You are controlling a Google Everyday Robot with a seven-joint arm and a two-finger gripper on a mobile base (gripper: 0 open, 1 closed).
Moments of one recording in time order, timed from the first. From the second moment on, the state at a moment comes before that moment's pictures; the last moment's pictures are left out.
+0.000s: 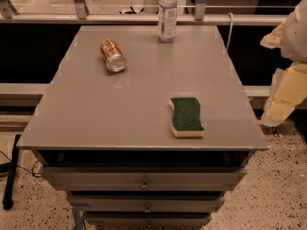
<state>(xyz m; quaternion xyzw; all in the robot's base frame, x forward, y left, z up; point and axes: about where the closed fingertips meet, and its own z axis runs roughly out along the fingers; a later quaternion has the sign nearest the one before) 0.438 -0.216 0.977 -0.60 0.78 -0.04 0.16</state>
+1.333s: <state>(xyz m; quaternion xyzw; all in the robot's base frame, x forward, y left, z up) 0.492 -0.113 0.967 -0.61 0.77 0.00 0.20</state>
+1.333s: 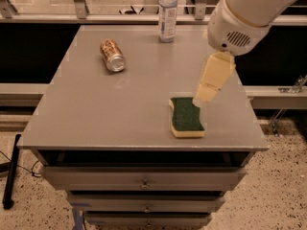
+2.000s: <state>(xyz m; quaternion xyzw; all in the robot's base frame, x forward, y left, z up) 0.510 -0.058 0.961 -0.61 0.77 0.02 0.20</state>
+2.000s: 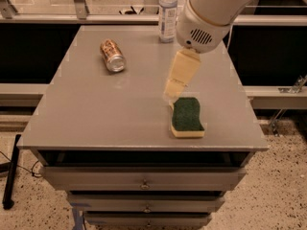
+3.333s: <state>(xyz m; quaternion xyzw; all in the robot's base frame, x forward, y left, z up) 0.641 0.070 0.913 -0.49 0.83 0.10 0.24</state>
